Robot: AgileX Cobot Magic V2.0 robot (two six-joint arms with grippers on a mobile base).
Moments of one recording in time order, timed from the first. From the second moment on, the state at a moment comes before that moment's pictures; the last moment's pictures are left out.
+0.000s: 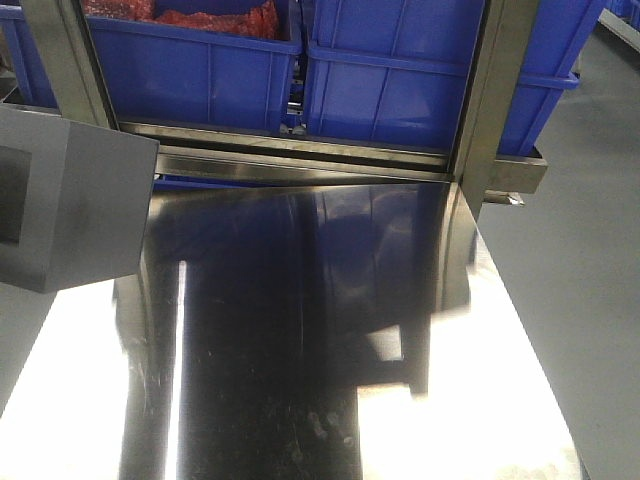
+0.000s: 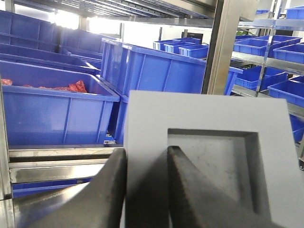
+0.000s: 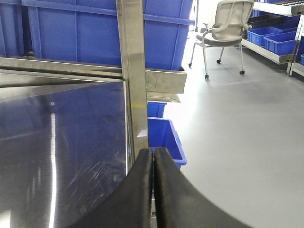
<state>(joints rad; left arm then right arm) -0.36 0.59 -0.64 -0.10 0.13 -0.08 -0.08 -0.02 0.03 0.01 0.22 0.01</state>
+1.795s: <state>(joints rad) -0.36 0.59 -0.64 -0.10 0.13 -0.08 -0.08 -0.02 0.03 0.01 0.22 0.01</state>
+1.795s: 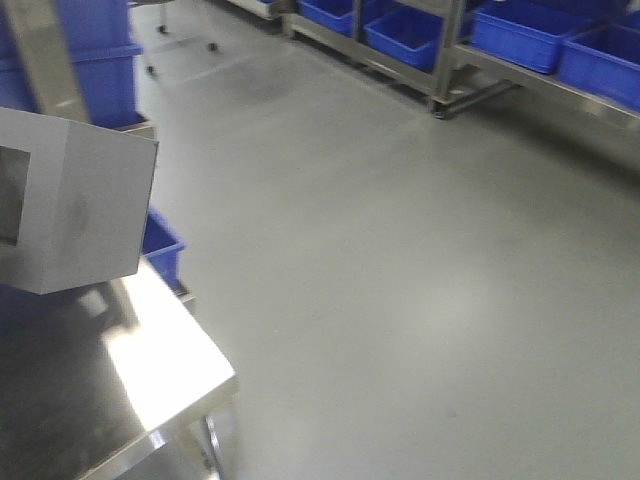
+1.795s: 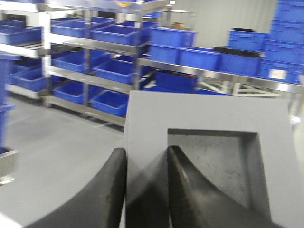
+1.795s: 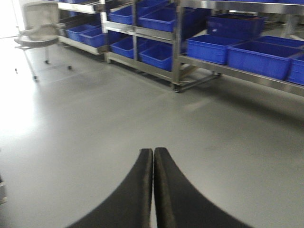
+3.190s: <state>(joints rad) -0.36 0.59 -0.64 -0.10 0.13 -0.08 -0.08 -0.02 0.03 0.01 0.22 0.01</state>
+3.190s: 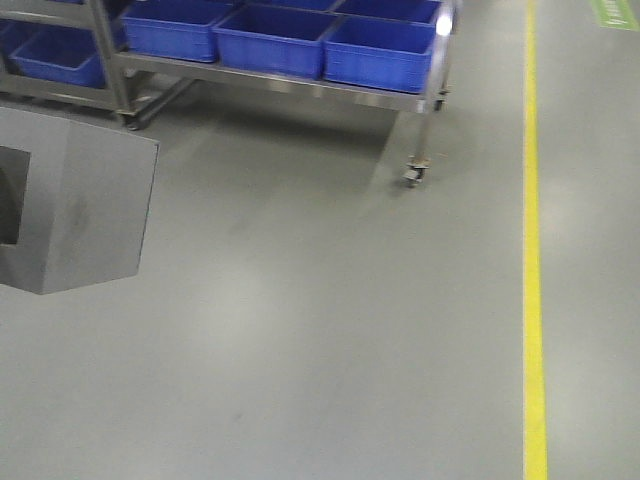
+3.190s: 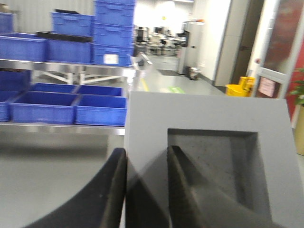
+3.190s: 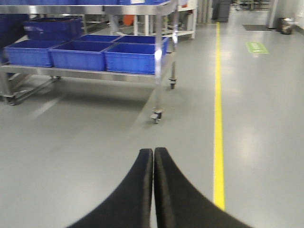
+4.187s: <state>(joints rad) -0.36 0.59 -0.64 -0.10 0.13 -0.08 -0.08 -0.02 0.03 0.01 0.22 0.01</state>
